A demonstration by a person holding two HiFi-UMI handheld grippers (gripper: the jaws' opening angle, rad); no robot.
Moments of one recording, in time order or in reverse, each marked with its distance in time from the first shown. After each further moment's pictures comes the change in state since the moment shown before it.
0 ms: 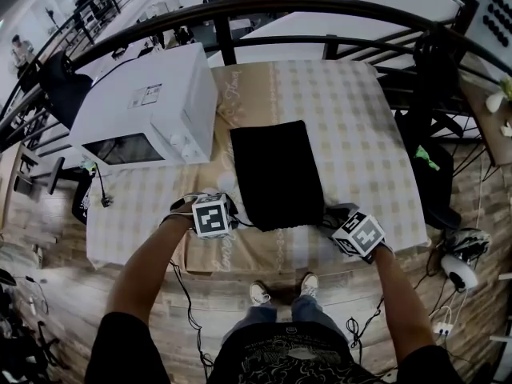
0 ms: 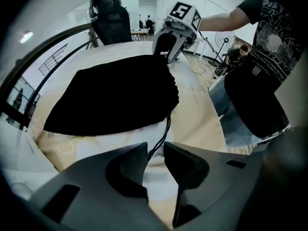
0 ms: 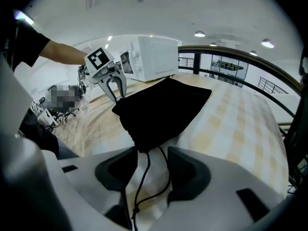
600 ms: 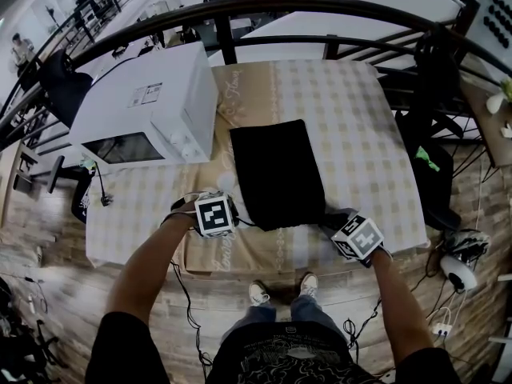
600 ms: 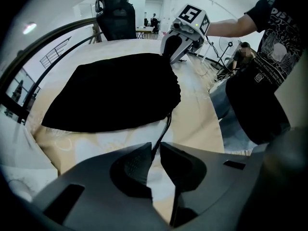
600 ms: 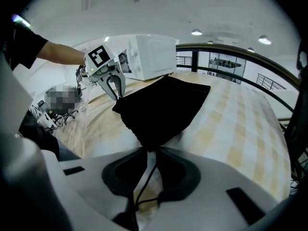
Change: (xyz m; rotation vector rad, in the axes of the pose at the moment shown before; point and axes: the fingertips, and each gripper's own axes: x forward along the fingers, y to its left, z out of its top) left arm 0.000 0.001 0.001 -0.060 0.015 -0.019; right arm 0.004 0.005 -0.007 0.034 0.008 -0.001
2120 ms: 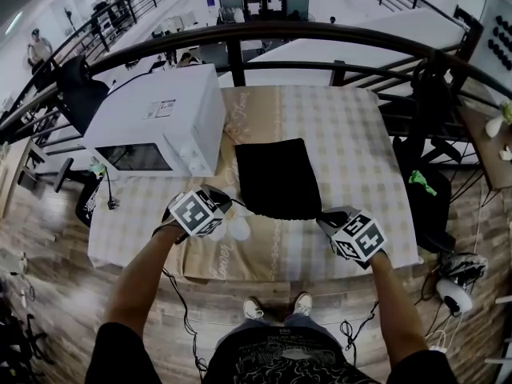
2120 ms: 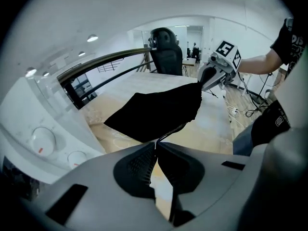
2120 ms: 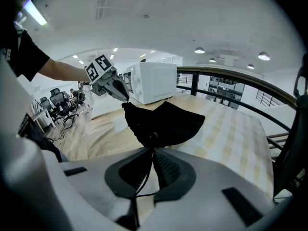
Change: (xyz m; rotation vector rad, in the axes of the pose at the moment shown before) left arm -0.104 0.056 0.022 -0.385 -0.312 0.372; right arm -0.054 -0.018 0.069 -0.084 -0.170 -0.023
